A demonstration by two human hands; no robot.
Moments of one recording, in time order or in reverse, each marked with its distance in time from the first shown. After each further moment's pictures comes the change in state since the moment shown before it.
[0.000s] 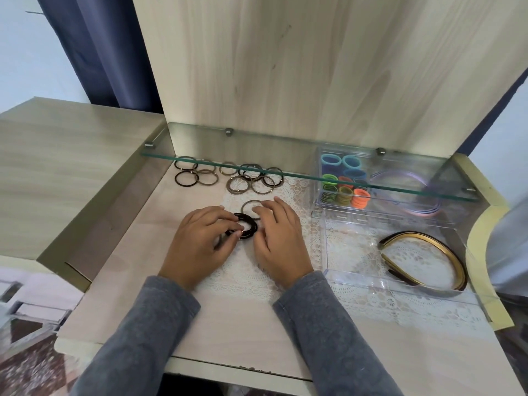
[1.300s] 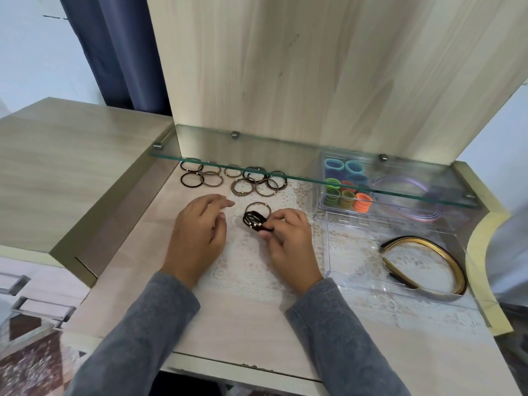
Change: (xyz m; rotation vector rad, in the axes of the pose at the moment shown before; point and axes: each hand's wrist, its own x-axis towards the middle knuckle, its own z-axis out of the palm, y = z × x) left_hand 0.008 0.008 -0.009 -0.059 0.154 -0.153; right_hand -0.004 0.009 -0.002 0.200 0.142 -0.023
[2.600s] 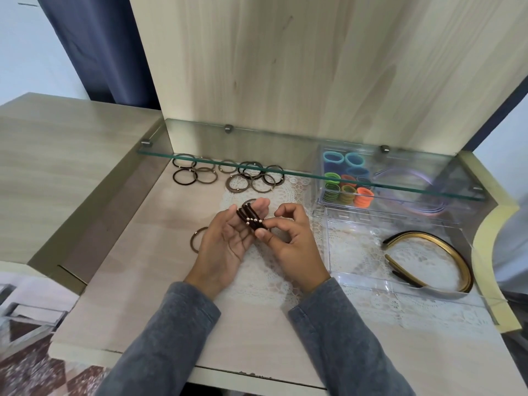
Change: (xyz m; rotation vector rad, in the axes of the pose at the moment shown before) left_hand 0.007 0.059 0.019 -1.600 -0.176 -0.885; right_hand 0.001 -0.005 -0.008 0.528 -0.086 0.318
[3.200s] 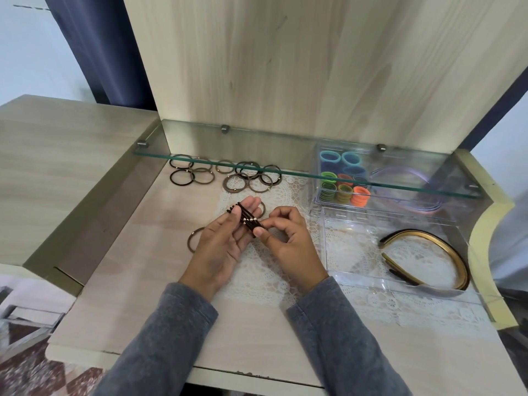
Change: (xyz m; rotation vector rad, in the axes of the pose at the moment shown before) left_hand 0.004 -0.005 -0.004 -0.003 0.067 0.056; right_hand 0.000 0.002 0.001 0.027 0.008 0.043
